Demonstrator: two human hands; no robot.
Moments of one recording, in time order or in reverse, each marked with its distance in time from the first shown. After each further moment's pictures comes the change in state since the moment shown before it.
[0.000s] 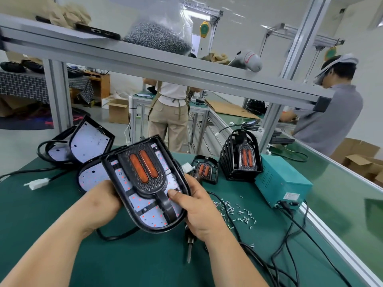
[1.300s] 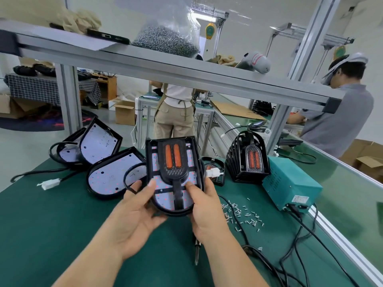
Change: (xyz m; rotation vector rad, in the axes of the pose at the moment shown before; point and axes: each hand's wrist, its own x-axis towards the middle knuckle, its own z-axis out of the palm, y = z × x) left_hand -0.011 0.019 0.055 -1.176 0.097 -0.273; right_hand 0.008 0.005 0.014 0.113 0.361 -0.002
